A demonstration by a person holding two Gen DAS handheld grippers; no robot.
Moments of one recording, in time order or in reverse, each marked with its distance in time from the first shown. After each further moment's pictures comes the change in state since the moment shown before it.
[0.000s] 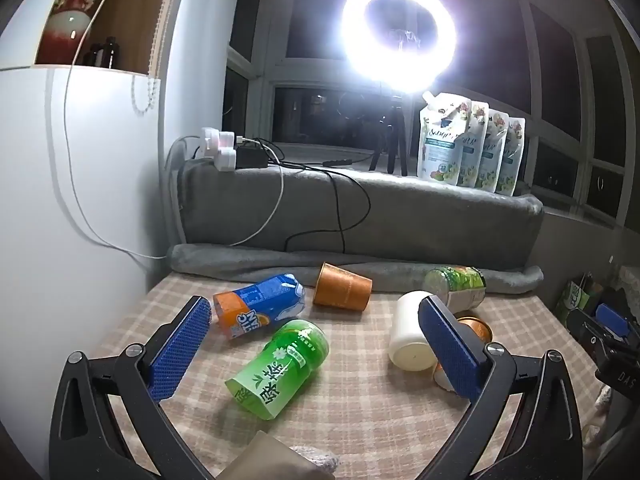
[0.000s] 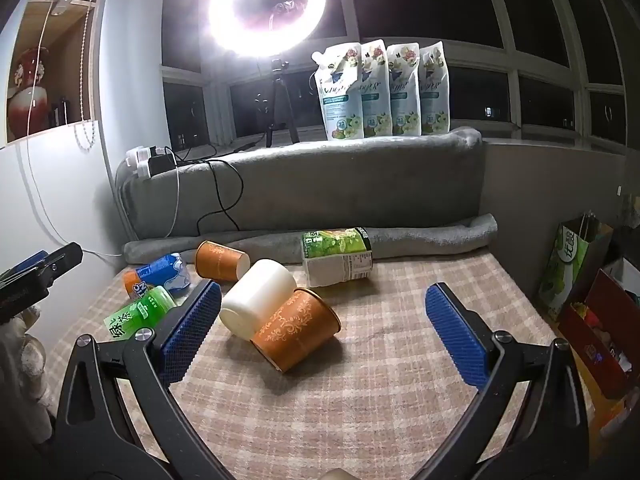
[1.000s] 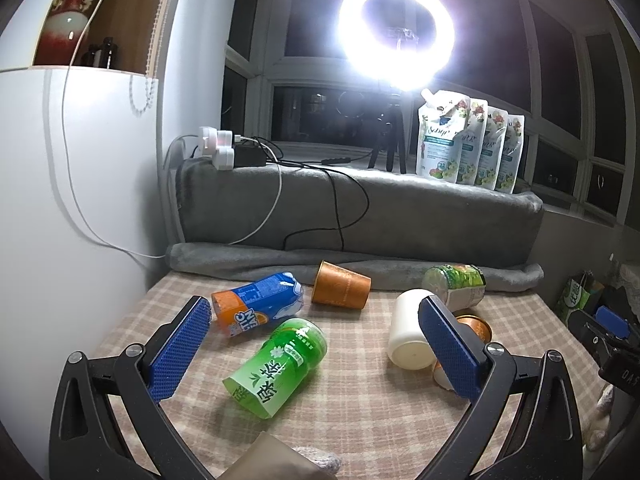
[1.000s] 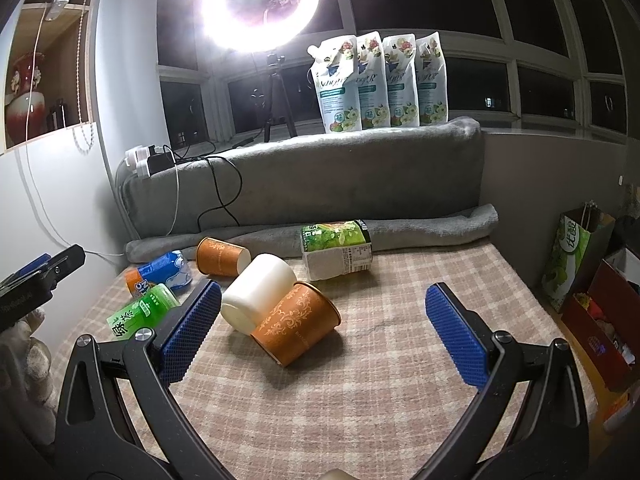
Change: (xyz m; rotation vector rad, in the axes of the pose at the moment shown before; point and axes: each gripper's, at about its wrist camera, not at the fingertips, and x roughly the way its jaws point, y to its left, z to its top) left arm 0.000 0.000 -0.002 0.001 0.003 -0.004; right arm 0.002 -0.005 -0.001 0.026 0.022 0.009
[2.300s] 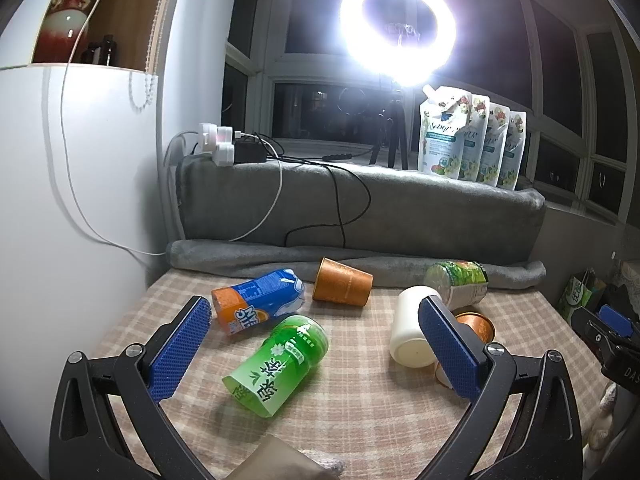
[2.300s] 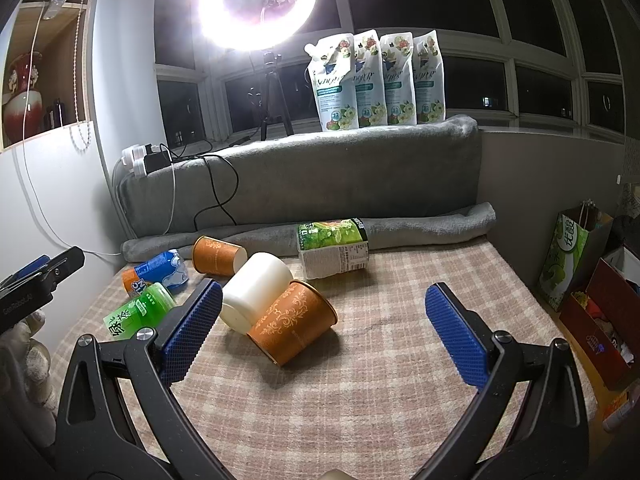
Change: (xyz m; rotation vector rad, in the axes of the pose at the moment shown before) left arm 0.004 0.001 -0.001 0.003 0.009 0.005; right arm 0.001 -0.003 -0.002 0.005 0.002 -0.002
